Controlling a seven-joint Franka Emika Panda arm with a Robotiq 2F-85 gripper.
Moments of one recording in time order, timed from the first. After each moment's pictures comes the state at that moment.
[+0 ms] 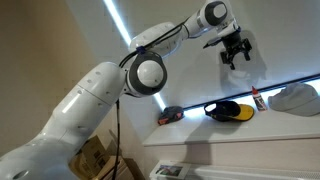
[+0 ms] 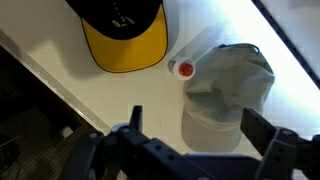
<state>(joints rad) -0.34 1.10 -0.02 -0.38 0.13 1.60 1.84</state>
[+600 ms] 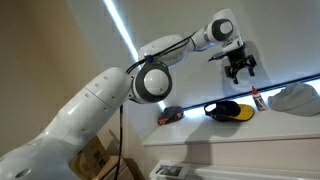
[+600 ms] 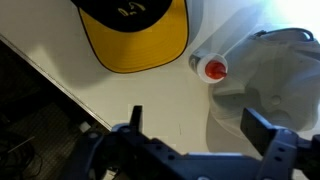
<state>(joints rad) -0.31 1.19 -0.04 -0.39 0.11 1.61 1.90</state>
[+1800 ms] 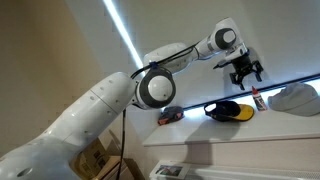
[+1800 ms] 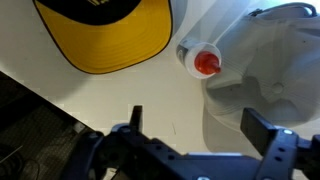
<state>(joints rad) -0.29 1.26 -0.07 -0.37 0.07 1.68 1.99</state>
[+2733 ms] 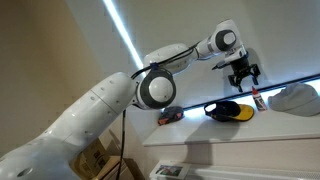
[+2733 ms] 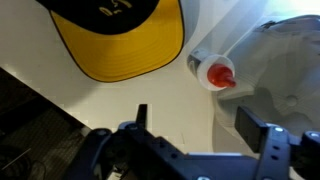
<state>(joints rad) -0.29 1.27 -0.05 -0.37 0.09 1.66 1.98</state>
